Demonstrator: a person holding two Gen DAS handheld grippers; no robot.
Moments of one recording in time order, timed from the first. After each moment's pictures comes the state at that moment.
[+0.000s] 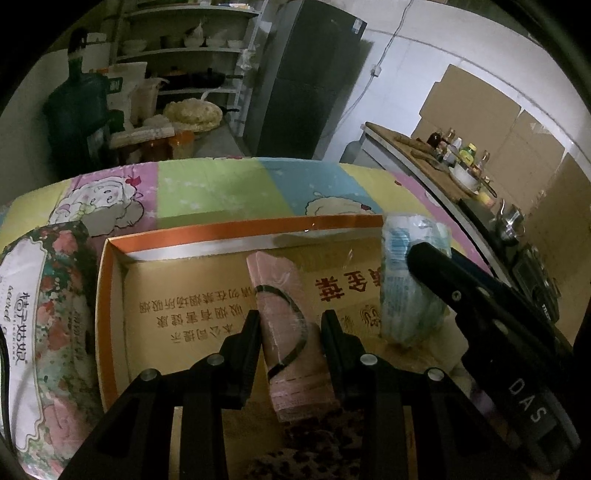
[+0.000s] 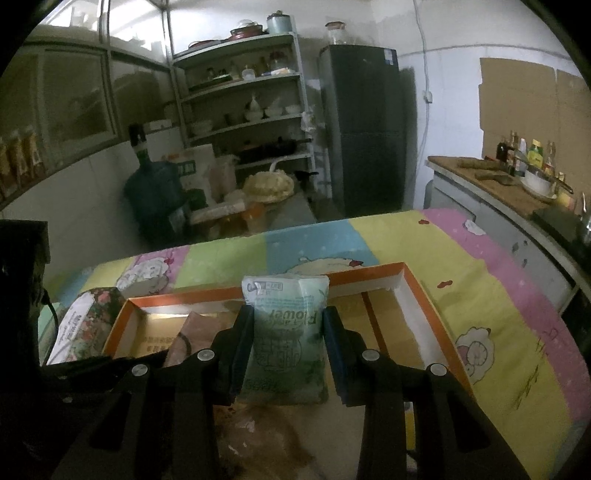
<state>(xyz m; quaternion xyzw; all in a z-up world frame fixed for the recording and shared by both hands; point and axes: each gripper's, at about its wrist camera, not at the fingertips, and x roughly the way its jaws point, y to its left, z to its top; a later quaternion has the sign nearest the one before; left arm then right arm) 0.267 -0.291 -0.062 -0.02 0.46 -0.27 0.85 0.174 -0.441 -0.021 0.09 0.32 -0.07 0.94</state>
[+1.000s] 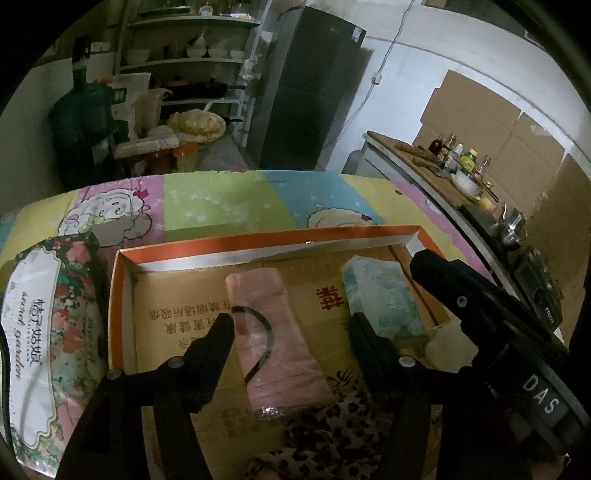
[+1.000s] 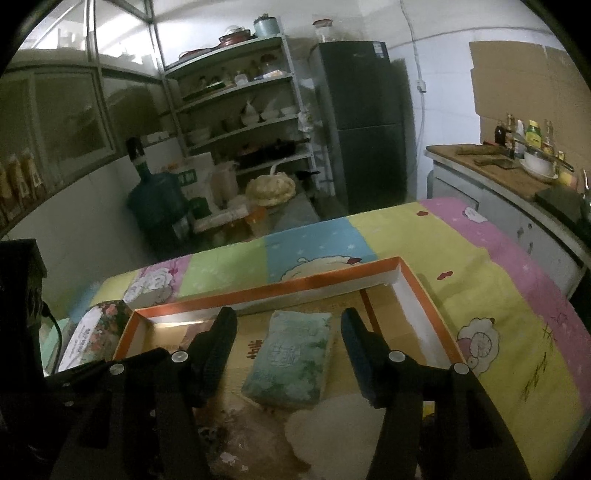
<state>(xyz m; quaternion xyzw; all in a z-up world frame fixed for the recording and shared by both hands) 0.264 -0.290 -0.053 -0.02 0.44 -0.27 0.86 0.167 -0.453 -0.019 0.13 0.31 -0.06 0.94</state>
